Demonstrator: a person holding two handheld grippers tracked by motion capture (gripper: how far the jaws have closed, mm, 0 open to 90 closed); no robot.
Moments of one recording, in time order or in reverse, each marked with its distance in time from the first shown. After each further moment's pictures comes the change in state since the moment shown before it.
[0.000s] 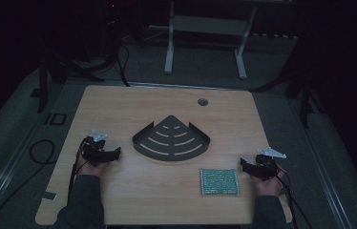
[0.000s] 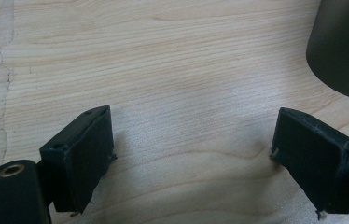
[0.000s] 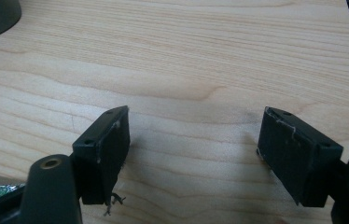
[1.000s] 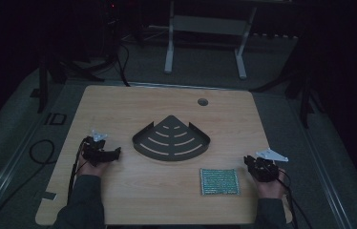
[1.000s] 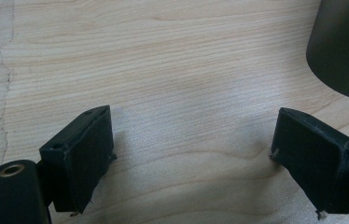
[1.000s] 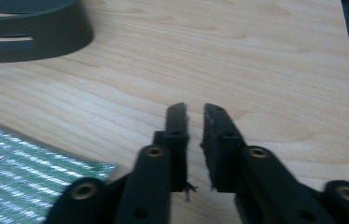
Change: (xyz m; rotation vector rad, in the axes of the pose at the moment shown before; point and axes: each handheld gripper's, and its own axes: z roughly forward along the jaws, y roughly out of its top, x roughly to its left) left arm 0.000 0.000 0.000 0.001 0.000 0.000; right arm 0.019 0.008 -0.034 -0.066 0.059 -0.113
